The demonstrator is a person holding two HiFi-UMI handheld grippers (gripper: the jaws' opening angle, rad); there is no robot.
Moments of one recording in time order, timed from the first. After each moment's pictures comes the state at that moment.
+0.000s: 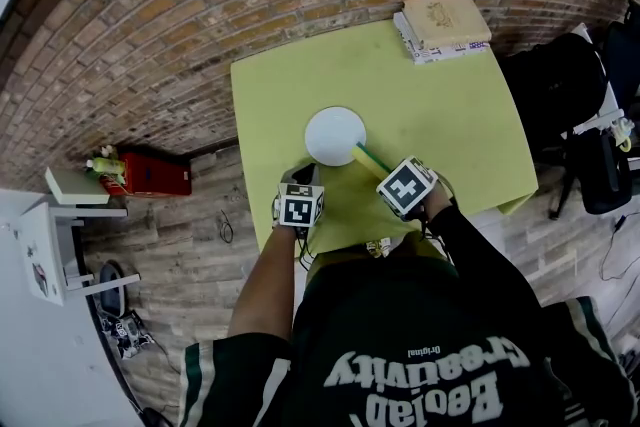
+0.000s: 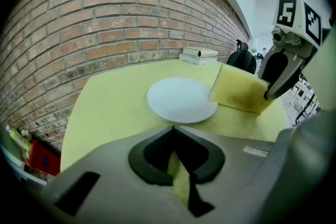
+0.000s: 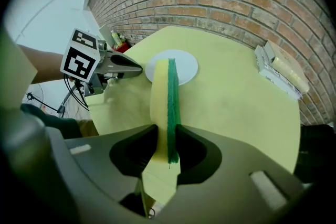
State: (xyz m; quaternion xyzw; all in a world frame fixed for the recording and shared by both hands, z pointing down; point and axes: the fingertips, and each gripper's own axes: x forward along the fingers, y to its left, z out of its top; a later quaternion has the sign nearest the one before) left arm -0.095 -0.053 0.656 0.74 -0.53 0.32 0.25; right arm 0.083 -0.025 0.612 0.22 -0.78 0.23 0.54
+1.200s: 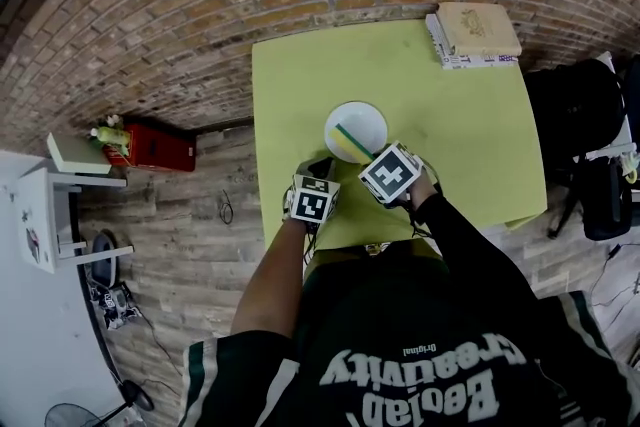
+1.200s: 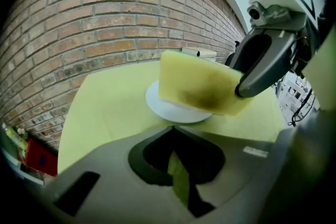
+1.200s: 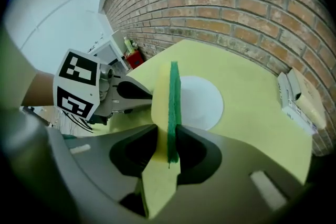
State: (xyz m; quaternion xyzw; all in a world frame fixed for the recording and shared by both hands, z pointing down) left arm -0.092 -0.055 0.659 0.75 -0.52 0.31 0.26; right arm -0.009 -0.054 0.597 0.17 -0.82 0.20 0.51
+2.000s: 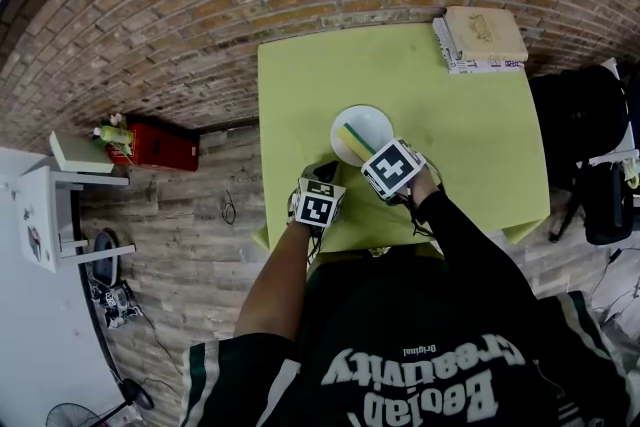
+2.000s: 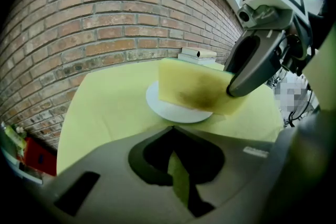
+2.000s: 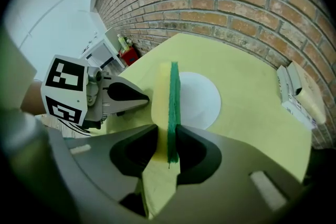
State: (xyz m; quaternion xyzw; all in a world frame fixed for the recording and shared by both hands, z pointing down) left arm -0.093 -0.055 0.655 0.75 -0.52 0.31 0.27; right arm -0.011 -0.065 0.605 0.18 -0.80 0.22 0.53
